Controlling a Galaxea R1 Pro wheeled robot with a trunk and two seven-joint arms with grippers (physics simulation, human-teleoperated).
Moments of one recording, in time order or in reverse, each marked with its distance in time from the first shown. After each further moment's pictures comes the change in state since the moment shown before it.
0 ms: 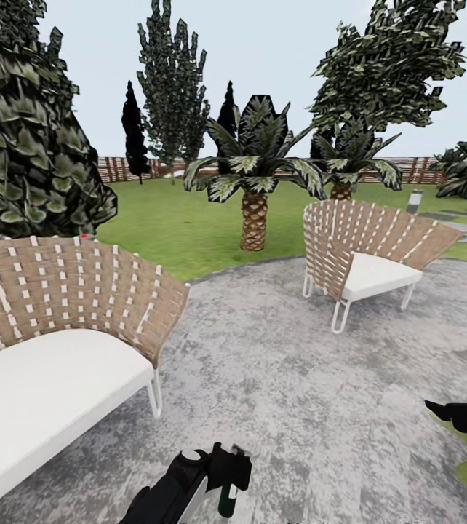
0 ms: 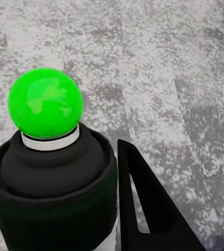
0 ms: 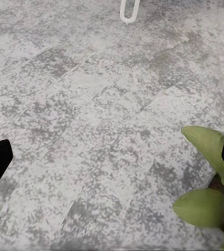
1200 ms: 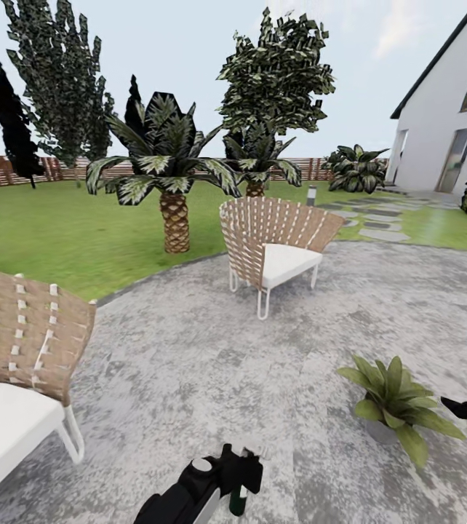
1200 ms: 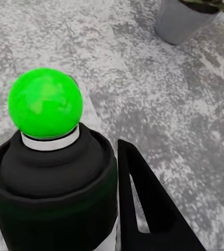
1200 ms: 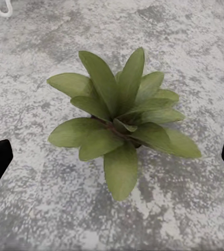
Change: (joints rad) left arm 0.001 0.003 -0.166 -0.004 0.154 -0.085 0.137; right arm 0.000 -0.003 -0.084 -0.002 0.000 -0.015 0.005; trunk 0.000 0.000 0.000
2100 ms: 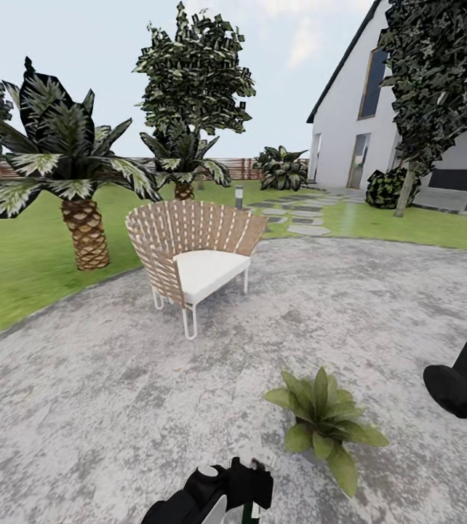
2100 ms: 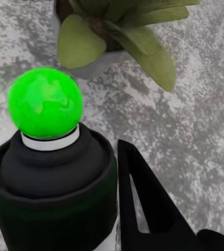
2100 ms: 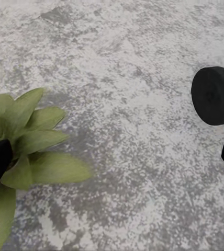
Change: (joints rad) left arm -0.001 -0.001 -0.090 0.006 0.160 0.048 0.002; right arm 0.000 0.000 0.001 0.000 -0.001 -0.004 0.003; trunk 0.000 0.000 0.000
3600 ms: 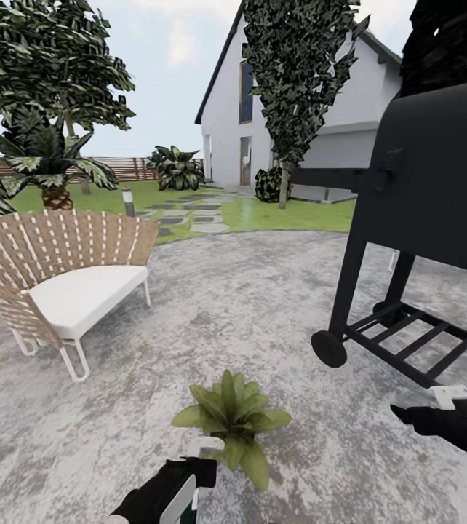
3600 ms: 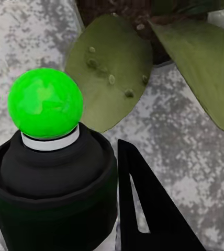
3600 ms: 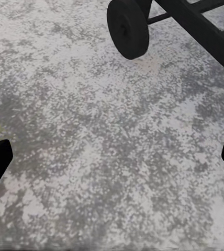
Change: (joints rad) left arm -0.100 0.025 0.220 0.296 0.037 -0.028 0.320; right arm -0.002 0.106 0.196 0.000 -0.009 0.001 -0.093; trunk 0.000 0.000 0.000
